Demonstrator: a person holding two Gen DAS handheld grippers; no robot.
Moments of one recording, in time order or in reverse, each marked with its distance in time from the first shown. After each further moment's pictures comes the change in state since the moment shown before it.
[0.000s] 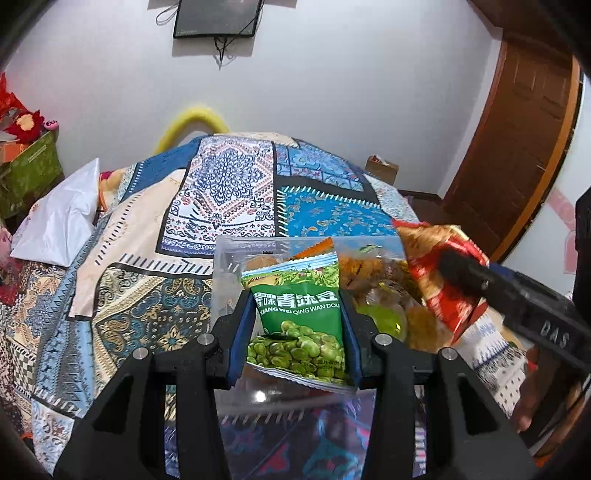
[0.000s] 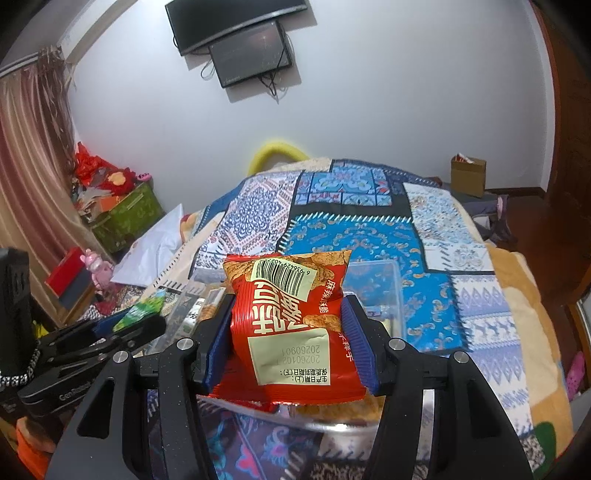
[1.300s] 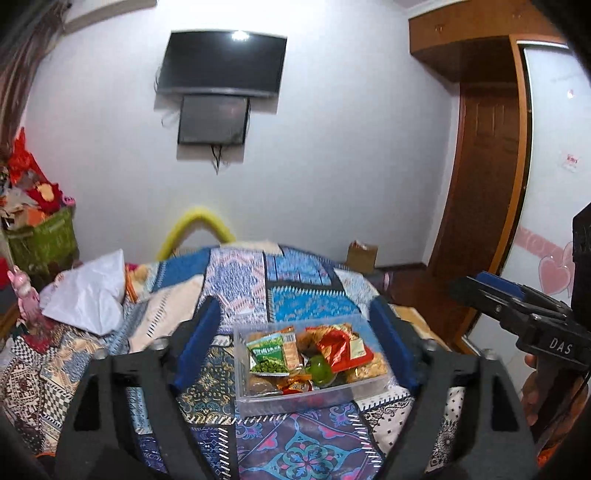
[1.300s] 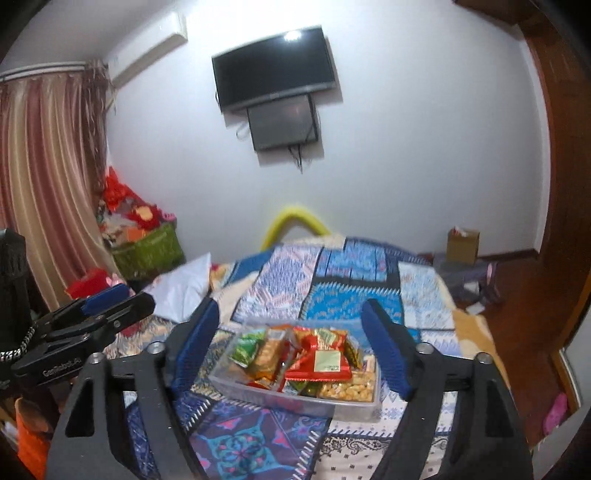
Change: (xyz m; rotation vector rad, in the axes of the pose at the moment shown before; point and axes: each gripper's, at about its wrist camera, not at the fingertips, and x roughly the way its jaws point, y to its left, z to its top) left arm -0.212 -0.028 -0.006 0.075 -0.396 -0.011; right arm -0.173 0.052 0.005 -0.118 -0.290 0.006
